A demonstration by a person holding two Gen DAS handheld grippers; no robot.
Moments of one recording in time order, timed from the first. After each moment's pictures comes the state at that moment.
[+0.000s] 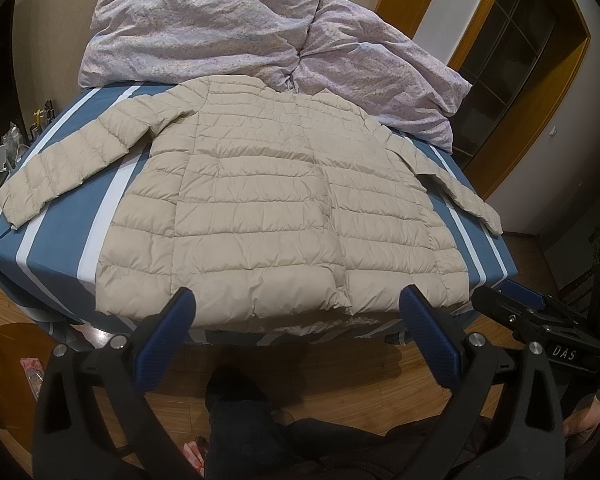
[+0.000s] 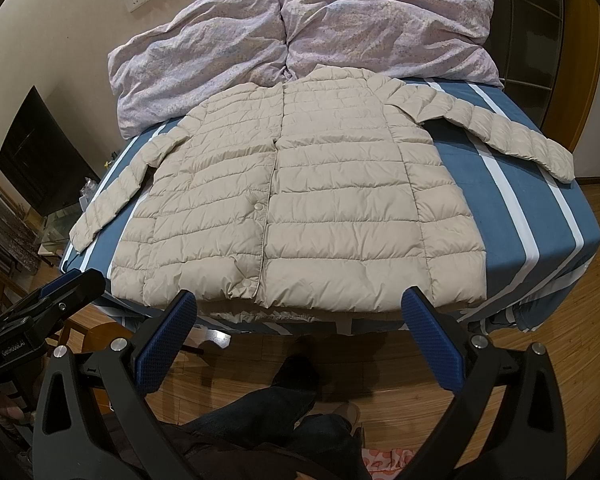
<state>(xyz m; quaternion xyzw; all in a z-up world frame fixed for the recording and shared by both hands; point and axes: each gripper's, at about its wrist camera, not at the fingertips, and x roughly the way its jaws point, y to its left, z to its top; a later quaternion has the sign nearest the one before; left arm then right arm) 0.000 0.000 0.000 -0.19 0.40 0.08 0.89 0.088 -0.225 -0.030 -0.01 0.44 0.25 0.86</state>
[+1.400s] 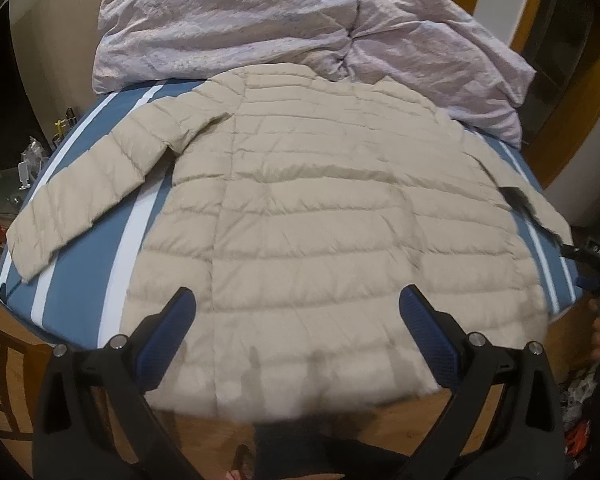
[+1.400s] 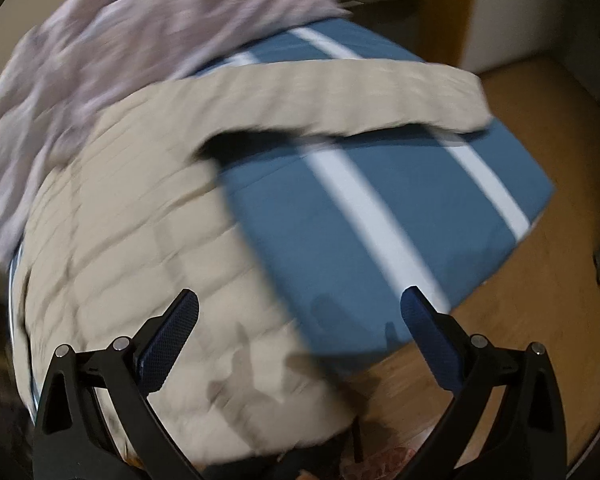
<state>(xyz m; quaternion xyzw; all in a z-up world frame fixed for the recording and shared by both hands) 0.097 0.061 -0.036 -0.15 0.45 0.16 0.87 0.299 -0.357 -0.085 0.13 0.53 0.00 0.84</state>
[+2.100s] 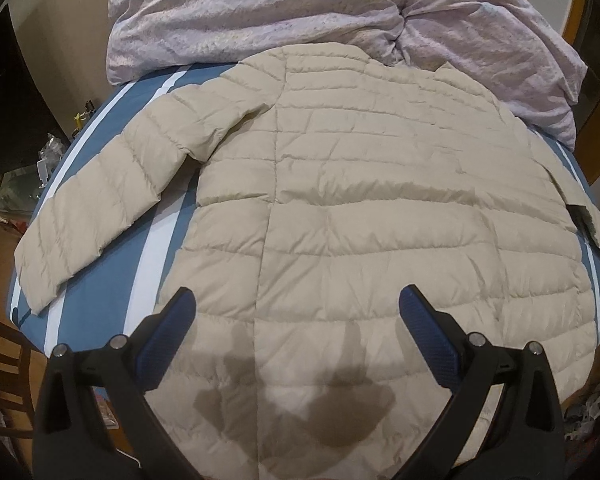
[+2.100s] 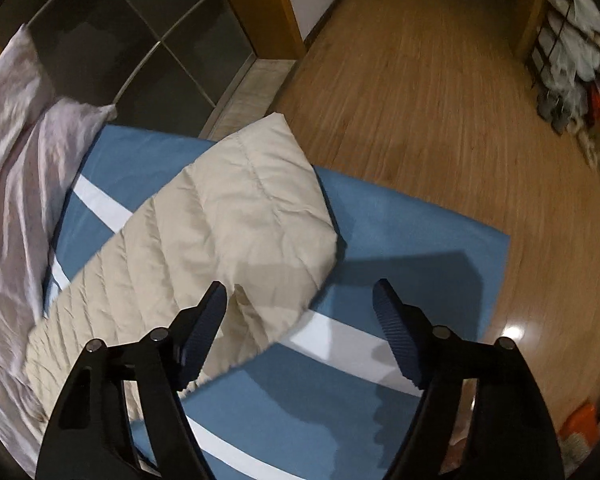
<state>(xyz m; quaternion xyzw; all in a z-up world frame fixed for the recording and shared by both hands) 0.155 0.112 -0.067 -0.13 0.49 0.22 0.83 0.426 -0.523 -0.132 0.33 0.51 -0.22 0.76</state>
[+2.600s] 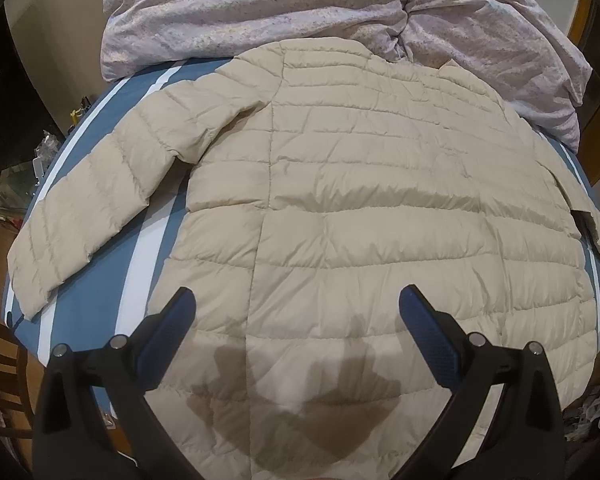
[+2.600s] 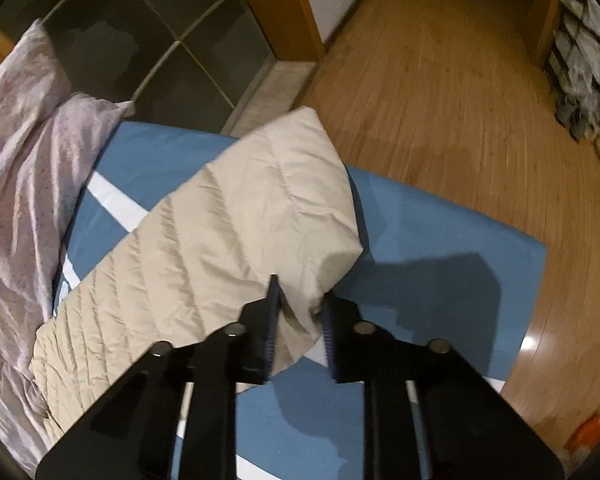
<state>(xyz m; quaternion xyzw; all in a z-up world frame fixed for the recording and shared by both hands) 0.168 0.117 -0.072 -0.14 0.50 0.21 0.83 0.443 -0.508 -0.131 0.32 0.49 -0.19 0.79</state>
